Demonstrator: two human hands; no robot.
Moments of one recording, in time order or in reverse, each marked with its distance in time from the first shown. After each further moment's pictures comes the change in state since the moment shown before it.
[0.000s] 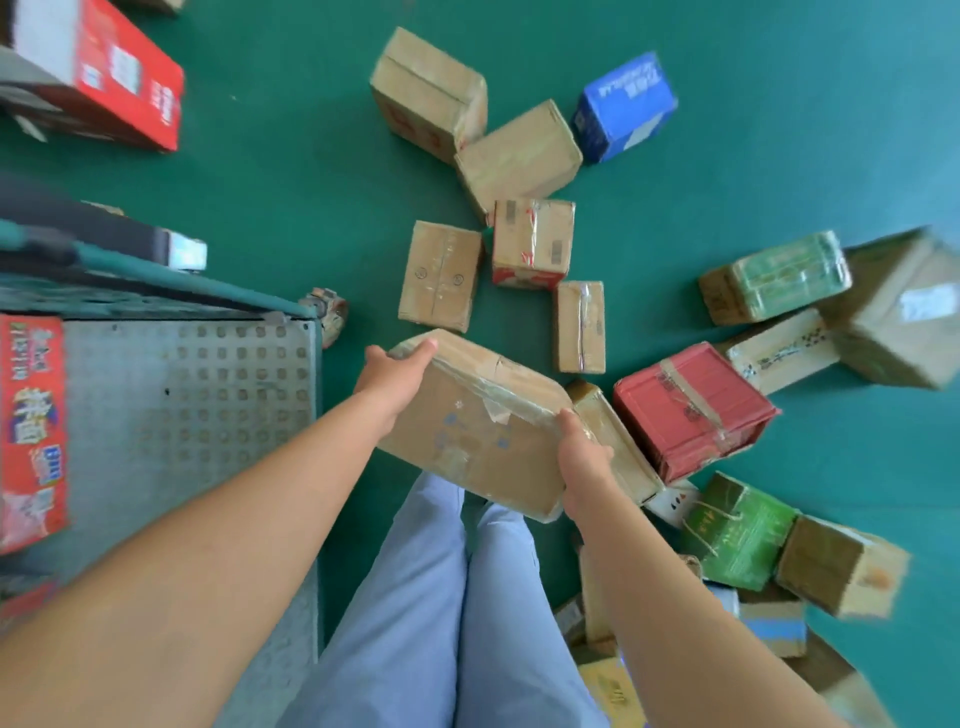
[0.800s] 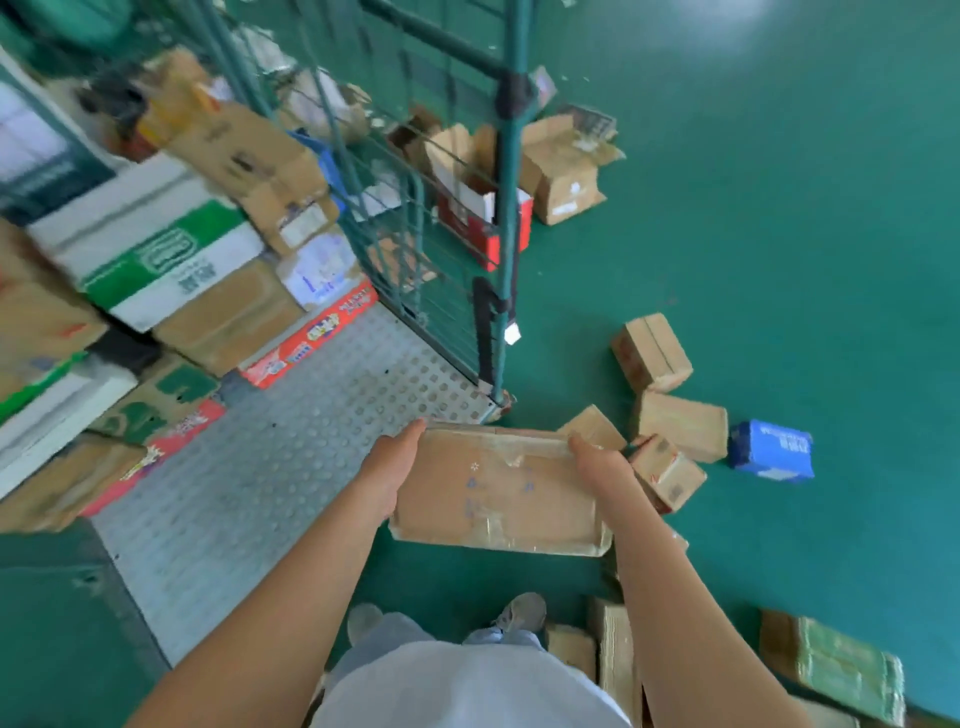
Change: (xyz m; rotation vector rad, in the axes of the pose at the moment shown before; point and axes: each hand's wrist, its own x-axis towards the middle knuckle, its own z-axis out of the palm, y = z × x) left_hand -0.261 -0.201 -0.205 -0.955 0.228 -0.163; right_hand -0.325 0.007 0.061 -1.081 -0.220 -0.837
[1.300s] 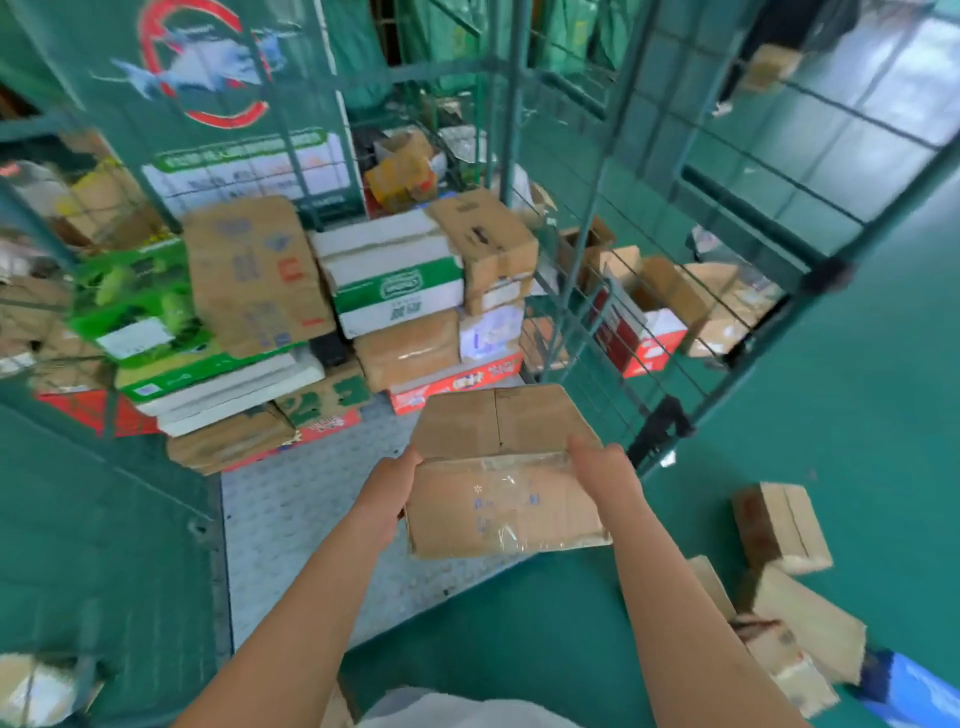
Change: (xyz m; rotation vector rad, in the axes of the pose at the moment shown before) left_hand -0.005 -0.047 -0.266 -0.443 0.180 0.087; right_hand -0.131 -0.175 0.213 -0.229 -0.018 -0.445
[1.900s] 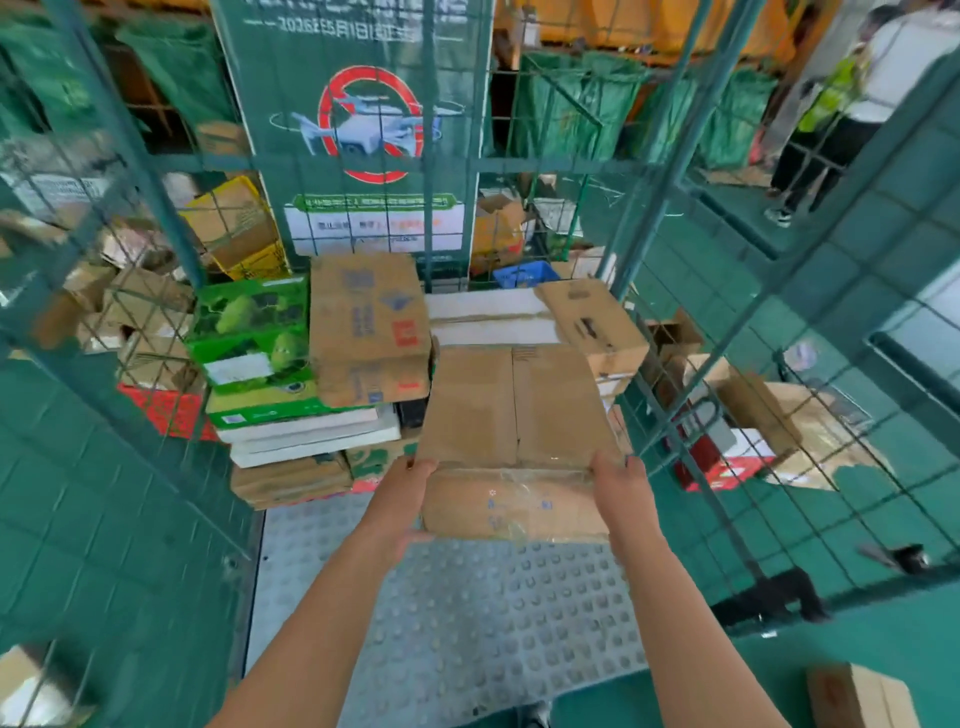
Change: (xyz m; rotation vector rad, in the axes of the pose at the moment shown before) left_hand 0.088 0.106 -0.148 -0.332 0.045 0.069; right_hand 0.018 -0.194 0.131 0.106 -0.020 -0.237
